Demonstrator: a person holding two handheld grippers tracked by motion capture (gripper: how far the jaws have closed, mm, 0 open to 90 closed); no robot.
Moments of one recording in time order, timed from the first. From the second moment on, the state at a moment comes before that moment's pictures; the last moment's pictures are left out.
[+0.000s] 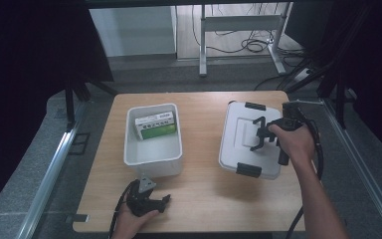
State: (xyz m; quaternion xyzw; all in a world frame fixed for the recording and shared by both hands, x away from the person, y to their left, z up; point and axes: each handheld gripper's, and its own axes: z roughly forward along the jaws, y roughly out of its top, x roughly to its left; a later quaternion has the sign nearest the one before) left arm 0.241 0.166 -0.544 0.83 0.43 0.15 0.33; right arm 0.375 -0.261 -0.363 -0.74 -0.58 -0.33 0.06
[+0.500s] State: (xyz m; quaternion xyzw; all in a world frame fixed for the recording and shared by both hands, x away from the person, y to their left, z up) left arm 0.241 0.166 -0.543 0.83 0.43 0.15 0.33; right arm 0.378 -0.221 -0.346 -0.70 -0.62 -0.34 0.07
